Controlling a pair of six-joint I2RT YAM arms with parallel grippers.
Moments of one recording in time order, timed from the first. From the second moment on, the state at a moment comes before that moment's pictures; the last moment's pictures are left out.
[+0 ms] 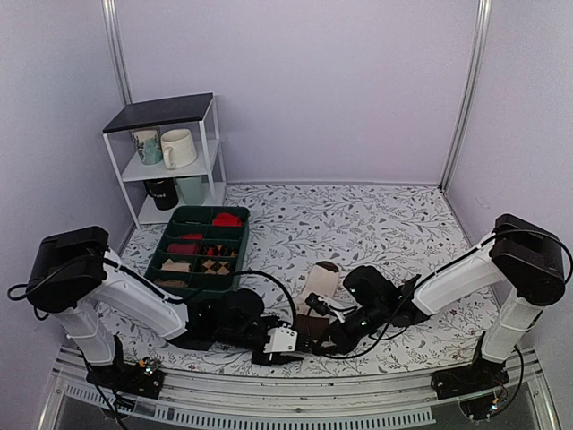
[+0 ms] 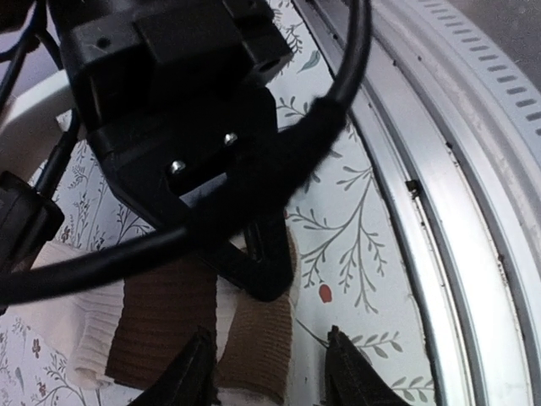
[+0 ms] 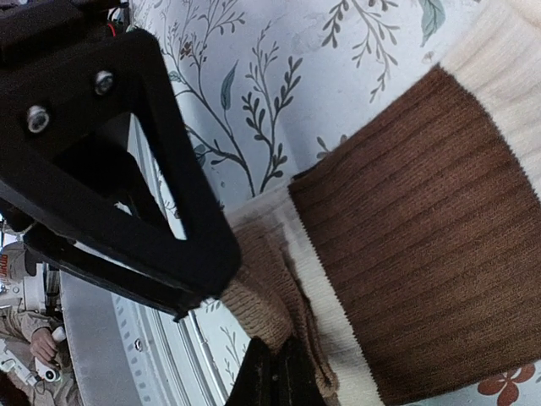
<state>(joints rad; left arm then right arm) -1.25 1.72 0.59 0.53 0.19 0.53 1.02 1.72 0.63 0.19 -0.59 0.40</state>
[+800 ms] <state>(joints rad) -1.26 1.65 0.51 0.63 0.10 0.54 1.01 1.72 0.64 0.17 -0.62 0.39</state>
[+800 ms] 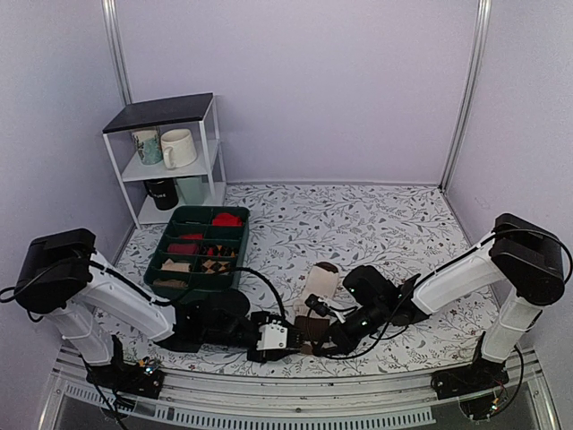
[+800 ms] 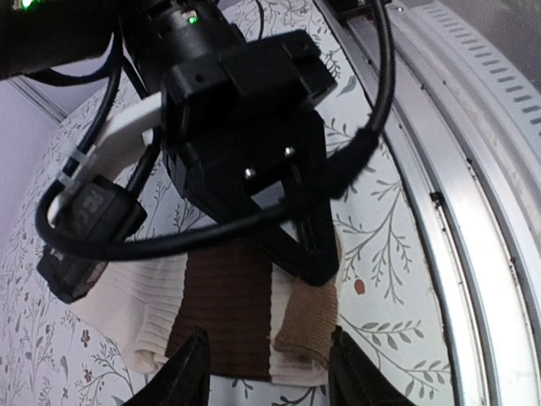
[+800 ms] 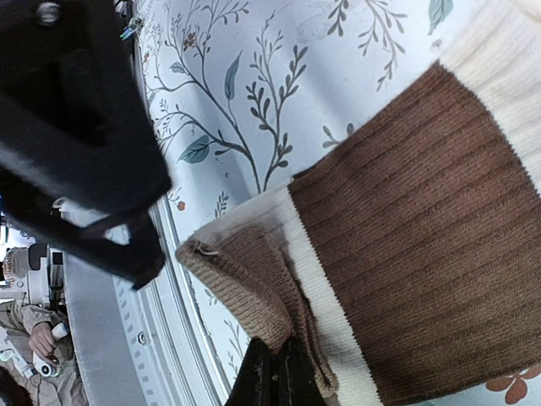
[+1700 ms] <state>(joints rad) -1.30 1.77 0.64 0.44 0.01 0.56 1.01 1.72 0.64 0.16 -0.62 0.39</state>
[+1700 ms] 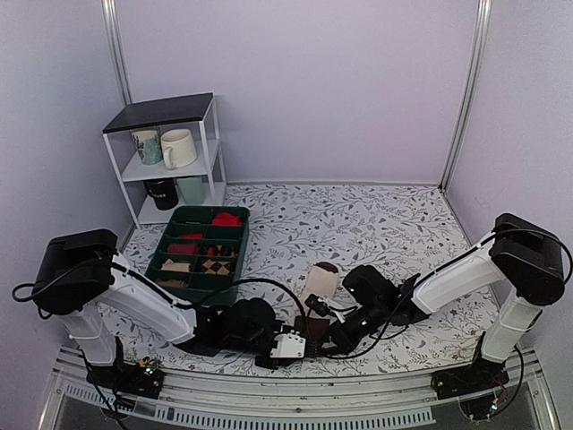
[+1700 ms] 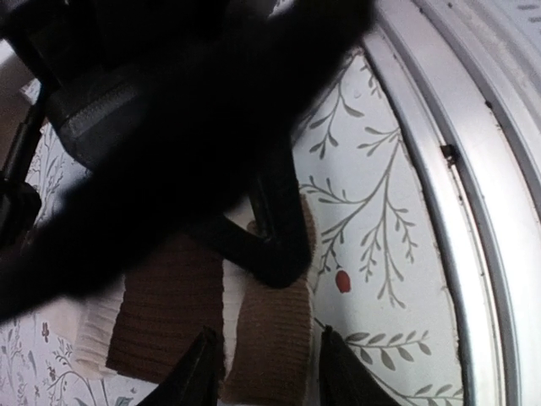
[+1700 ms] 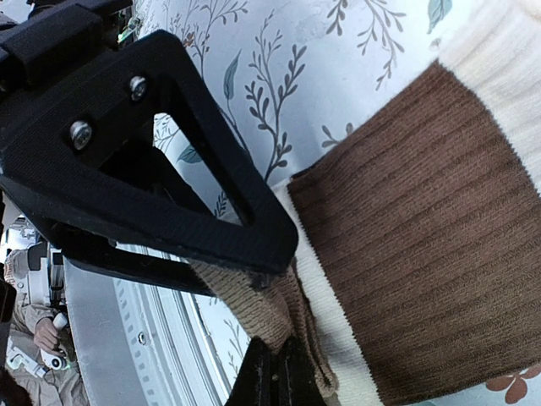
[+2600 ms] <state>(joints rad) -1.31 1.67 0.54 0.57 0.01 0.57 1.01 1.72 0.64 0.15 -0.62 0.39</state>
